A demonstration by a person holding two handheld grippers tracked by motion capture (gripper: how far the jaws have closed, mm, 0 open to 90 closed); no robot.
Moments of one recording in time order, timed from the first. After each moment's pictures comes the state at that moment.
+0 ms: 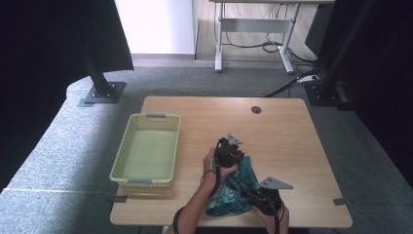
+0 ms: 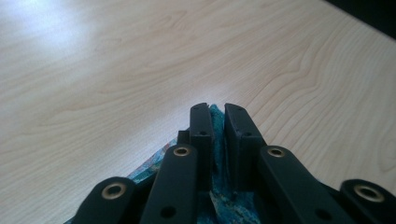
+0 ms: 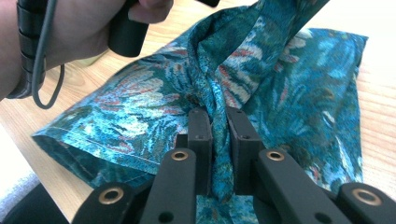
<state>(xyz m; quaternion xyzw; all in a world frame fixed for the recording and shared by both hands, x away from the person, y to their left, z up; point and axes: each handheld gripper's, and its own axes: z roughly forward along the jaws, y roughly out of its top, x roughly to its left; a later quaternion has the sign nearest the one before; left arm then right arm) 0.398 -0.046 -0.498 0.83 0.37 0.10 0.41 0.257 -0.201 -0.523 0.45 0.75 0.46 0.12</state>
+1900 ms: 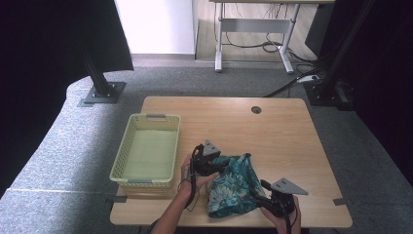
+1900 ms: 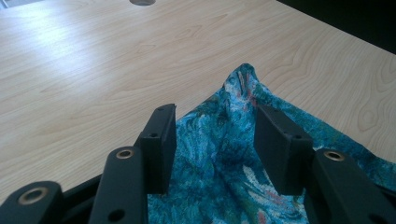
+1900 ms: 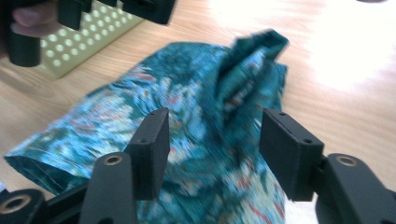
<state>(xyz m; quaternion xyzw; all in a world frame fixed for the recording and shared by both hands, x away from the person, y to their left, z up) 0.360 0.029 -0.480 0.81 0.35 0.14 0.45 0.243 -0.224 -0.499 0.45 0.74 0.46 0.20</state>
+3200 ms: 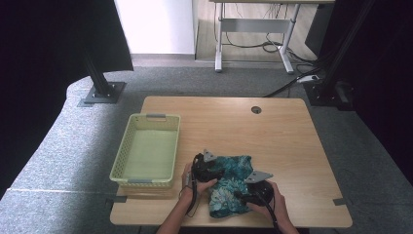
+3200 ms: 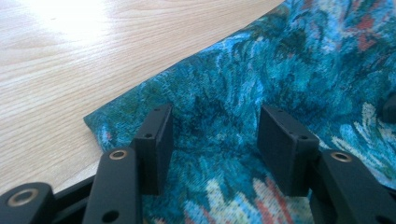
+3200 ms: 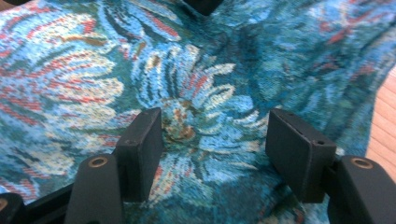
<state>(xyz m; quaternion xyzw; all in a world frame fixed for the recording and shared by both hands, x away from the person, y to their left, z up) 0.370 0.031 -0.546 0.82 0.39 0.13 0.40 0.297 -0.190 -0.542 0.35 0.86 0.34 0.15</state>
